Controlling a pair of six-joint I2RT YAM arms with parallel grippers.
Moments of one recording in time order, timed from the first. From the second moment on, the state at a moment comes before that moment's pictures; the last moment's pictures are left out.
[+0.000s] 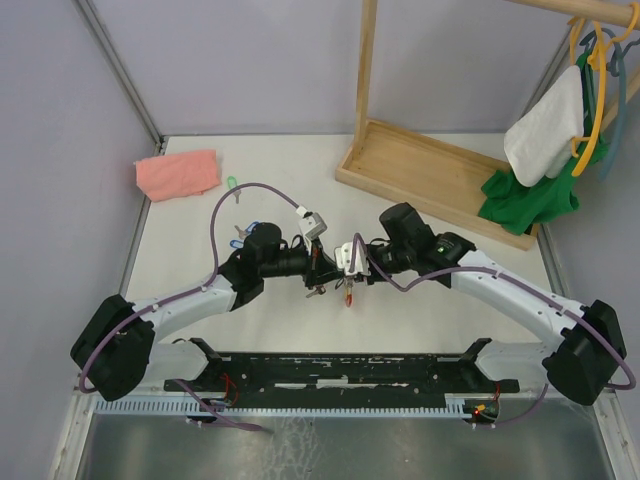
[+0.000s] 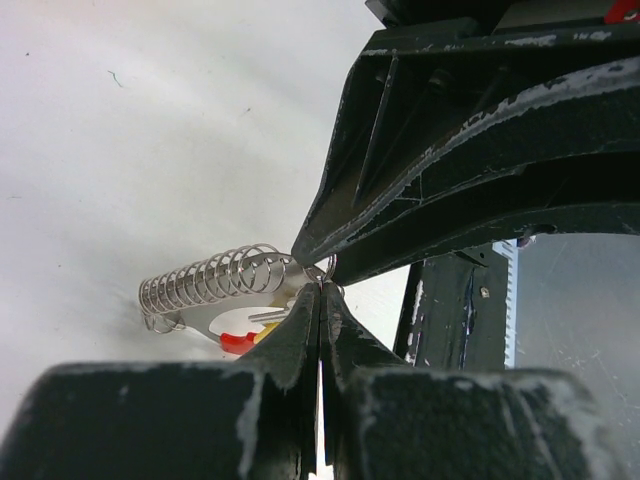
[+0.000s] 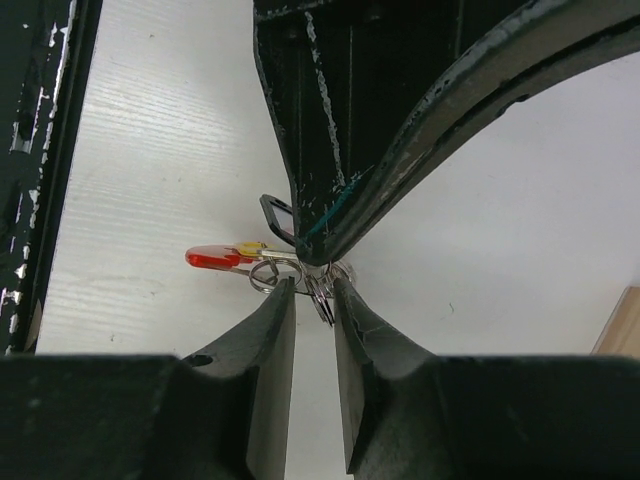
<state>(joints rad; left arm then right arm) -0.72 1.24 0.58 0.39 0.63 -0.28 0.75 1.23 0.95 -0.52 -0.56 -0.89</state>
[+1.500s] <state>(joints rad) -0.70 1.35 0.53 0.54 0.61 -0.35 0.67 1.04 0.43 0.38 -0.60 -0.35</state>
